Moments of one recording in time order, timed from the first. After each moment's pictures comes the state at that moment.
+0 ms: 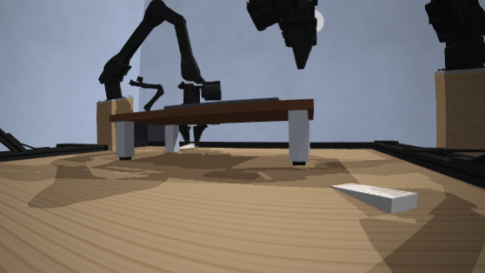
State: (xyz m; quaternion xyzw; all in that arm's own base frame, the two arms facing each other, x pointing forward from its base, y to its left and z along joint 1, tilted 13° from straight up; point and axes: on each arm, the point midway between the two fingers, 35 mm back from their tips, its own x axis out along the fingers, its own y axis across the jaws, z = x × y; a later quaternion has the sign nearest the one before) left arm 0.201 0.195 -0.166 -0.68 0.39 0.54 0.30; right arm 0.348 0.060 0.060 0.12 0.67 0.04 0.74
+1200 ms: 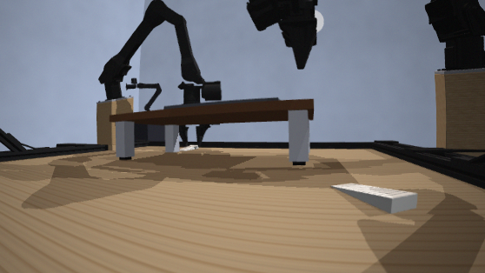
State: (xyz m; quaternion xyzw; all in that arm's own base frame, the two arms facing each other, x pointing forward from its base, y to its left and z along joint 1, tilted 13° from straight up) left arm 0.201 0.196 -0.167 -0.68 0.39 0.54 0.30; right arm 0.348 0.060 0.060 0.12 0.67 0.04 0.74
